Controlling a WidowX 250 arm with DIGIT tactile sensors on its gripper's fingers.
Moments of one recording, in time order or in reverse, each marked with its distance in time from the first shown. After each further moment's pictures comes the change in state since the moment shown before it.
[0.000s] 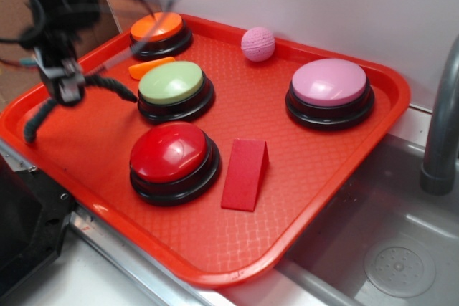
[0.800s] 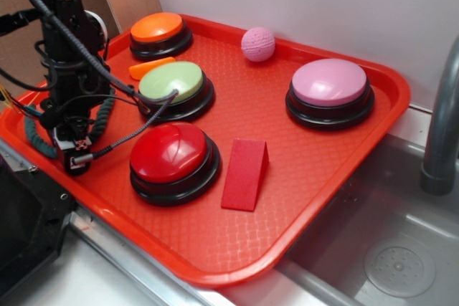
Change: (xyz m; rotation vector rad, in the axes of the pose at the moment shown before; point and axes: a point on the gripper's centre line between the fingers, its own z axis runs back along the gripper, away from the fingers) arm 0.010 0.038 -0.103 0.182 0.086 -0.047
